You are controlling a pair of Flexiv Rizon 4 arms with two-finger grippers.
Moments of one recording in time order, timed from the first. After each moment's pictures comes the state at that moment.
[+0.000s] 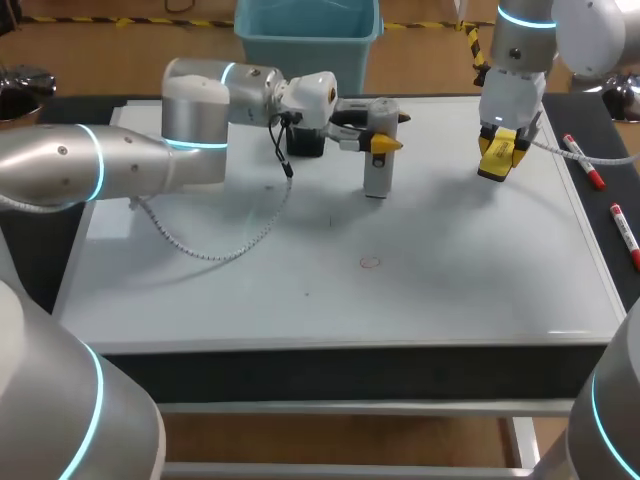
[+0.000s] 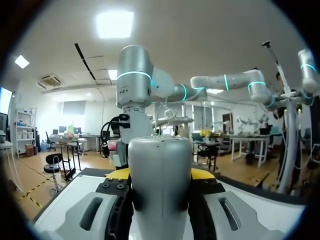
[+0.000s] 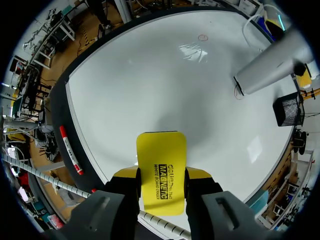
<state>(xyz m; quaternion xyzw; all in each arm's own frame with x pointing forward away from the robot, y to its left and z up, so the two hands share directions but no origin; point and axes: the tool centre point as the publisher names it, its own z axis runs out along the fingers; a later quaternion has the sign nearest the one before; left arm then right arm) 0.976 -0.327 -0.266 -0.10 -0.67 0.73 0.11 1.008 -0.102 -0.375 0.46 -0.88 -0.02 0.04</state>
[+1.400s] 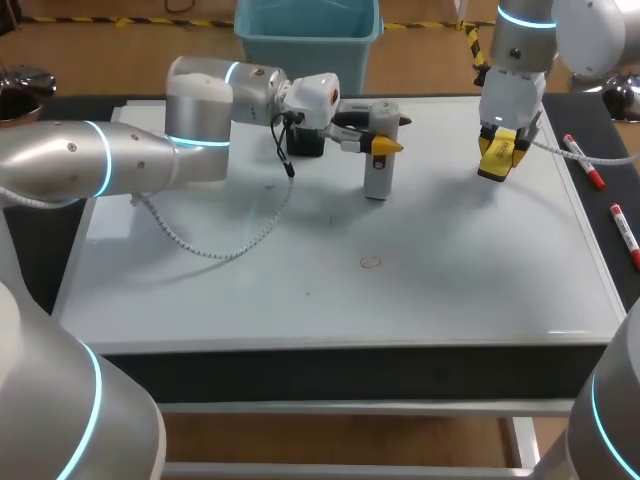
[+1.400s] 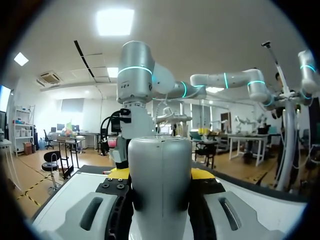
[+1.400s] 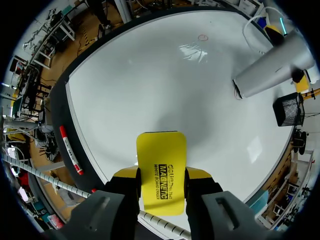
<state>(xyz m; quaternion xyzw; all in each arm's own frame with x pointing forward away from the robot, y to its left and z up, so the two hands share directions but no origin) 0.980 -0.330 -0.274 -0.11 -0.67 0.72 0.12 1.008 -0.103 -0.375 0.46 -0.88 -0.02 0.04</state>
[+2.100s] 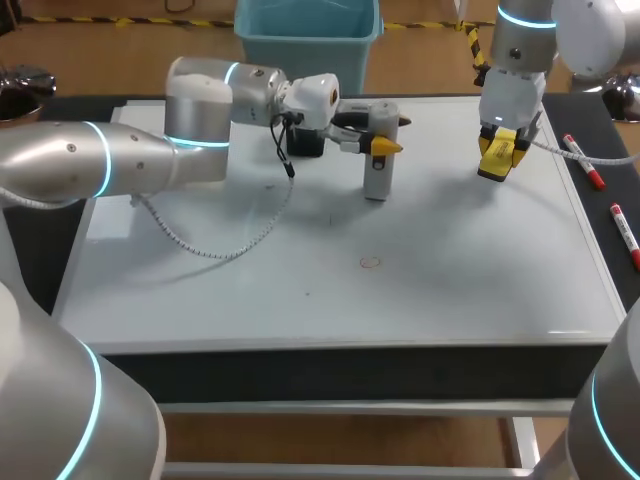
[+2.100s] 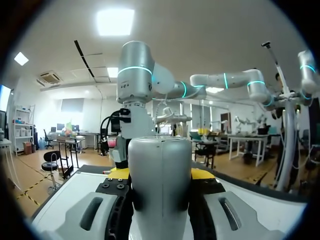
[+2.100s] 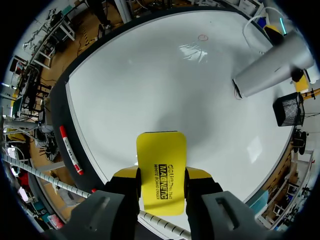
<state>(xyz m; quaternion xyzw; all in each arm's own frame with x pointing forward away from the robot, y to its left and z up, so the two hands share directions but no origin) 0.979 -0.329 -0.275 -0.11 -0.67 0.72 0.12 1.008 -0.103 -0.375 0.46 -0.88 -0.02 0.04</state>
